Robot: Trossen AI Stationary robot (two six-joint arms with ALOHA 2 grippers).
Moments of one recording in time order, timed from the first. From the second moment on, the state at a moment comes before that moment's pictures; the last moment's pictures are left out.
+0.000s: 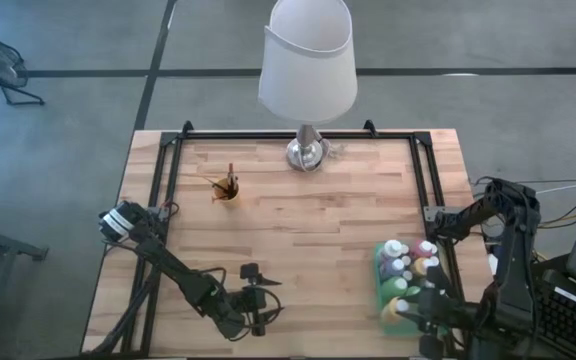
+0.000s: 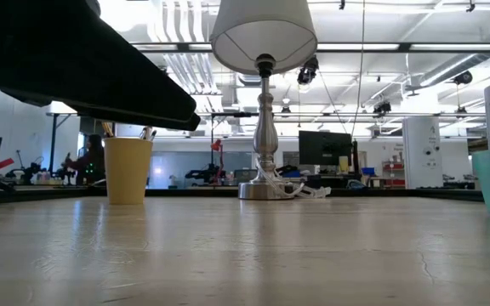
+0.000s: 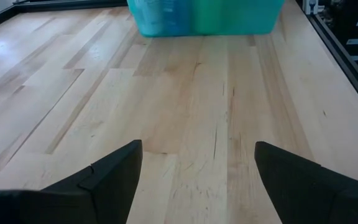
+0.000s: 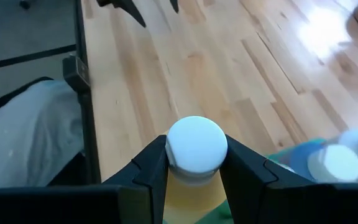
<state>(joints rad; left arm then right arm) -0.73 1.86 0.94 0.33 -0.81 -0.43 1.24 1.59 1.44 -1.29 0.81 1.52</state>
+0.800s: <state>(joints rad) -0.72 1.86 0.94 0.34 -0.81 -0.43 1.28 1.59 1.24 -1.23 0.82 1.75</state>
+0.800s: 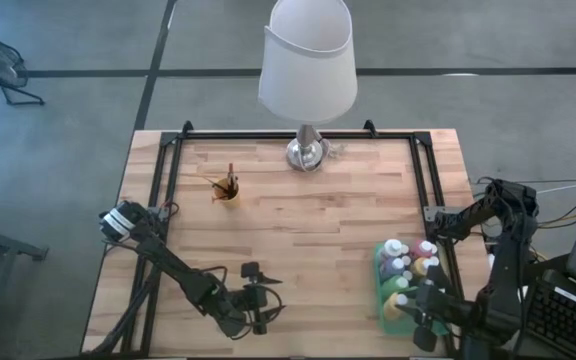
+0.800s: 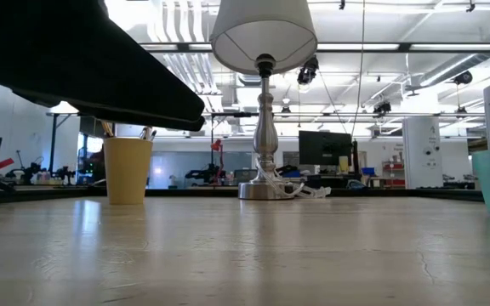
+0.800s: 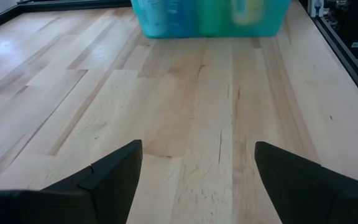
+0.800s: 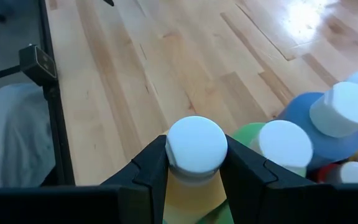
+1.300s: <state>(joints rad) -0.71 1.86 0.94 0.34 -0.81 -0.43 1.28 1.59 1.17 -1.16 0.83 1.75</state>
